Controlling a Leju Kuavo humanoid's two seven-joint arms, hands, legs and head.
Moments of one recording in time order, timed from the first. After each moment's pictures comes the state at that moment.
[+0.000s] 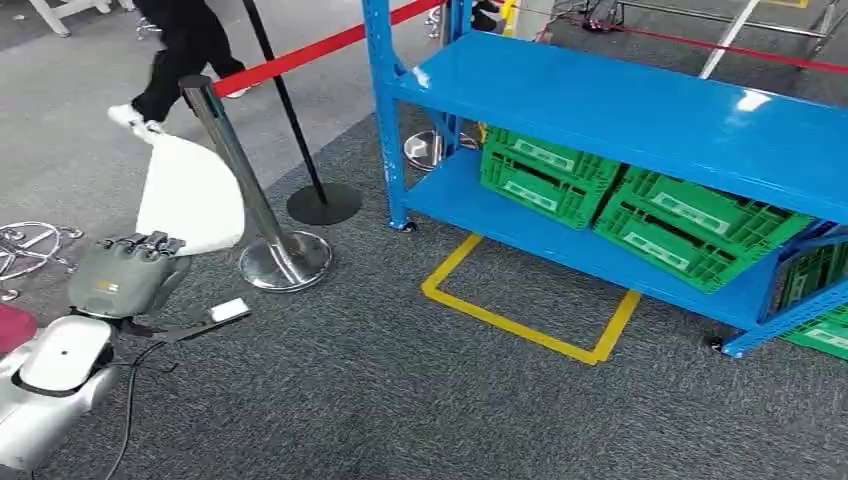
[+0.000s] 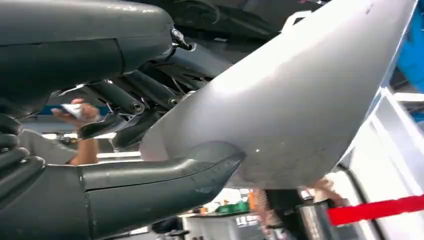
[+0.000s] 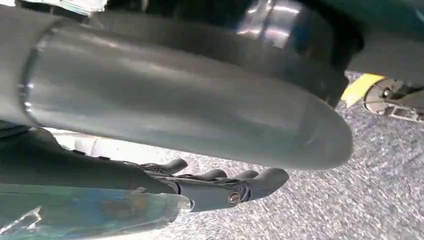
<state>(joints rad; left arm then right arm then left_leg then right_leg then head) -0.20 0.45 -0.37 -1.31 -1.53 0.57 0.06 -0.06 0.04 0.60 -0.18 -0.38 -0.22 0.13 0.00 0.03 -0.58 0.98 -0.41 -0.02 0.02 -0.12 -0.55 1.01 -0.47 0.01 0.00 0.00</state>
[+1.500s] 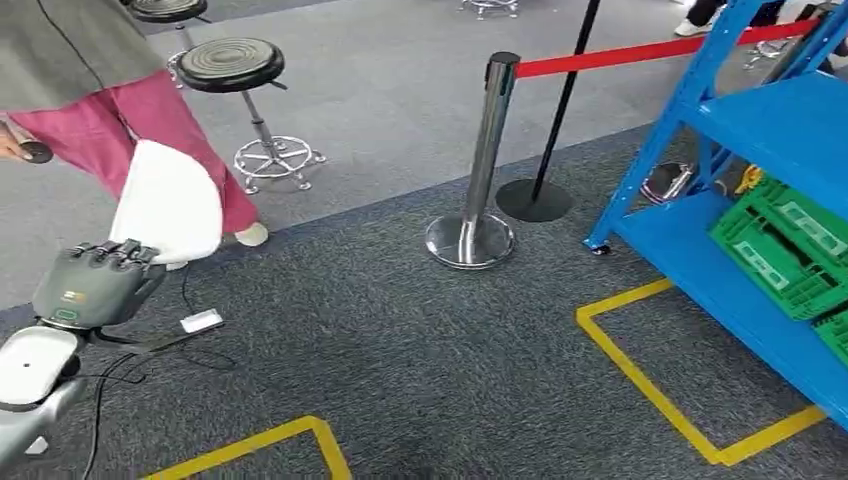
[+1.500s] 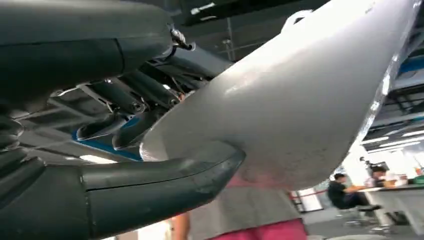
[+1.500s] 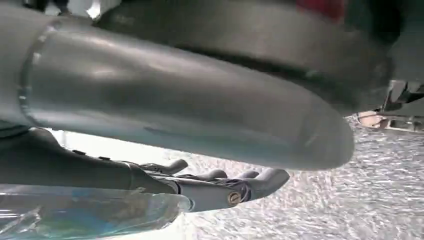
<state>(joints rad) -0.13 0.52 -0.33 -1.39 -1.47 0.56 0.03 -0.05 0.05 0.61 -0.18 -0.37 -0.21 0.15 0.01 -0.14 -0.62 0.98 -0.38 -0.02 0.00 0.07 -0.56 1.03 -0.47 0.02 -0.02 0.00</state>
